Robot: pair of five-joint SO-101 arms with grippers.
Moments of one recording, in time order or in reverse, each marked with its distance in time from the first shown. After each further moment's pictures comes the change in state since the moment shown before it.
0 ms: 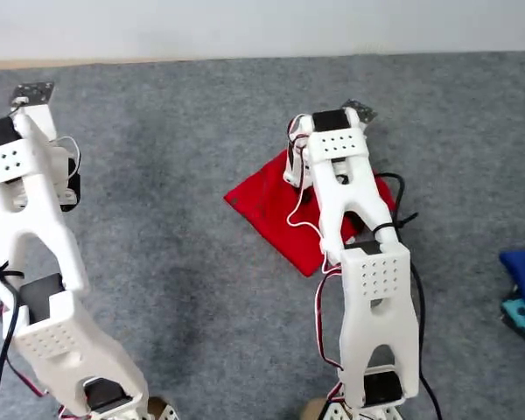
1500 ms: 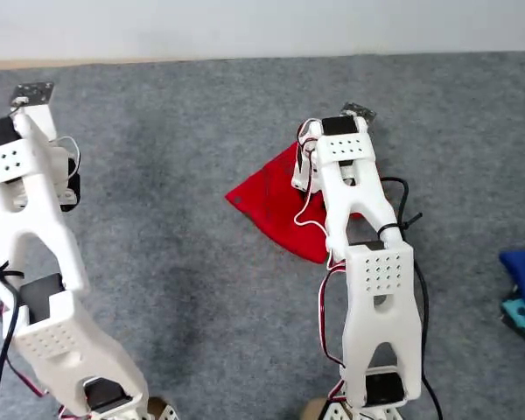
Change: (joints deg) left arm 0.0 0.0 0.0 0.0 0.0; right arm 3.4 2.9 -0.2 -2.5 10.6
